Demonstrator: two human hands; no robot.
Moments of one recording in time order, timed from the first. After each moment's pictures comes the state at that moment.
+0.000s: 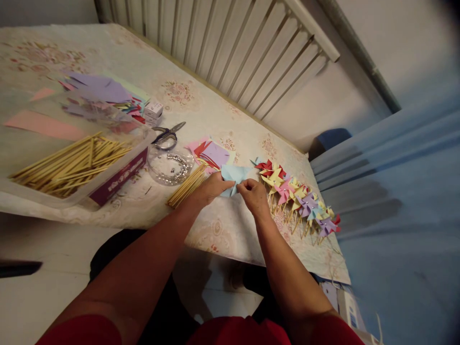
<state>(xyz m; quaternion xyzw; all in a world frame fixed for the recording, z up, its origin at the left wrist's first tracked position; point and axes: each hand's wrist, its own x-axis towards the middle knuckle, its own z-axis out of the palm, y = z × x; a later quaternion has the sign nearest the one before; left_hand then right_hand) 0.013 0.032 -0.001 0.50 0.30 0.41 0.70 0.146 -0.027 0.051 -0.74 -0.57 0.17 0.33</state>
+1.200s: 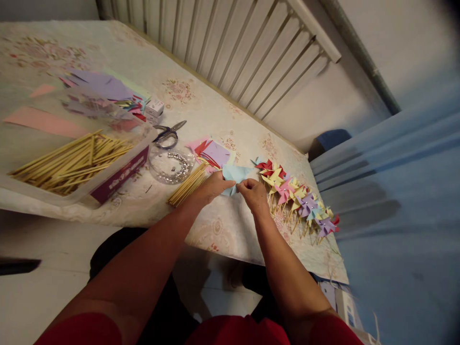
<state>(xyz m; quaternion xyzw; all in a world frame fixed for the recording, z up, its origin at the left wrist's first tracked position) 0.018 0.035 -0.009 0.50 0.31 0.40 0.71 0.146 -0.024 0.050 -0.75 -0.55 0.19 0.32</state>
